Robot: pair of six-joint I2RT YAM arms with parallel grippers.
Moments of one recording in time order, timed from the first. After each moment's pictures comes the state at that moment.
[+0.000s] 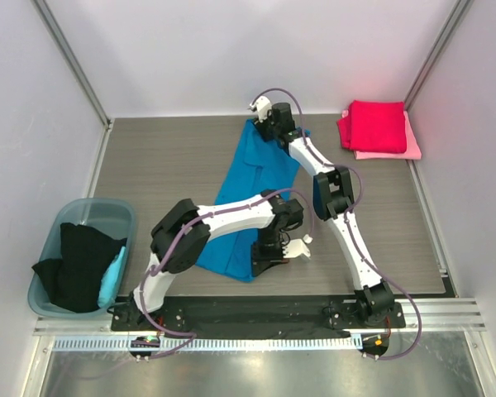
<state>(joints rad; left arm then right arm) -1.05 2.08 1.61 -1.27 0.44 0.55 0.36 2.83 2.56 -0.17 -0.11 -0.42</state>
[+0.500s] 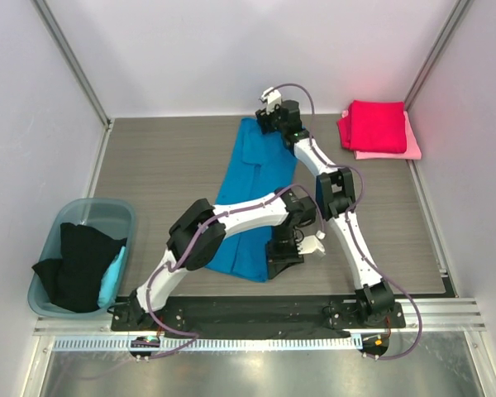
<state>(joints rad) -1.06 2.26 1.84 -1.29 0.53 0.52 0.33 2.91 2.63 0.07 -0.22 -0.26</state>
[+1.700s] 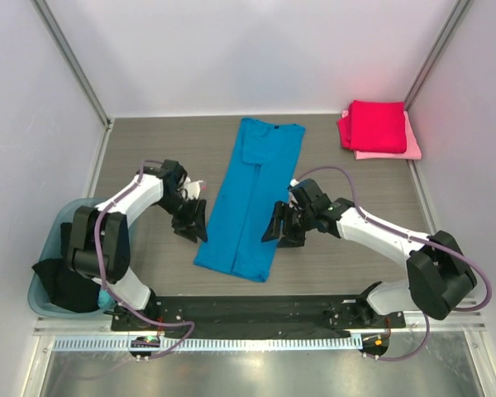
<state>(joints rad) -0.23 1.62 1.10 -1.00 0.57 -0.05 0.63 1.37 0.82 -0.41 -0.37 0.84</state>
